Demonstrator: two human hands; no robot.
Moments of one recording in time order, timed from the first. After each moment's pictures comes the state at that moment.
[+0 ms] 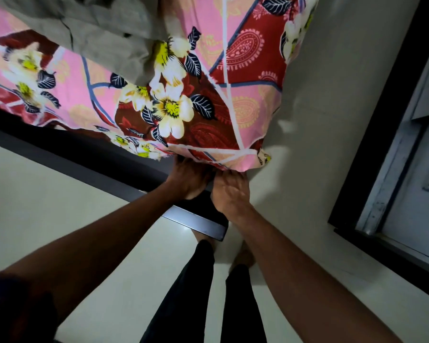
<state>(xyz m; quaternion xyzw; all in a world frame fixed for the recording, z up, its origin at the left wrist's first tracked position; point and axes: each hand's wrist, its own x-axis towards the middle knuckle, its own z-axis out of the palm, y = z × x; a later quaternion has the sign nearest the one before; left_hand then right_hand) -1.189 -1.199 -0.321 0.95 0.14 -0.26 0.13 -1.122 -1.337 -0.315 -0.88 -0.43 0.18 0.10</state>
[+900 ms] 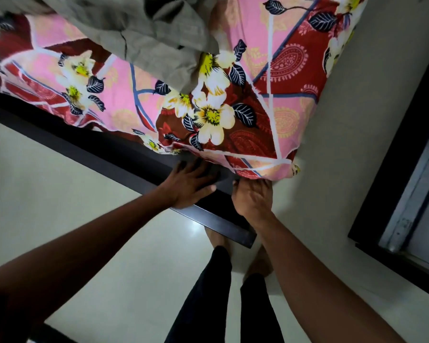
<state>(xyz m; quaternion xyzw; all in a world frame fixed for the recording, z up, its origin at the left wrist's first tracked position) -1.252 -1.136 -0.292 0.93 0.06 -0.35 0.13 -1.134 -1.318 -0.320 -0.90 -0.40 0.18 0.08</state>
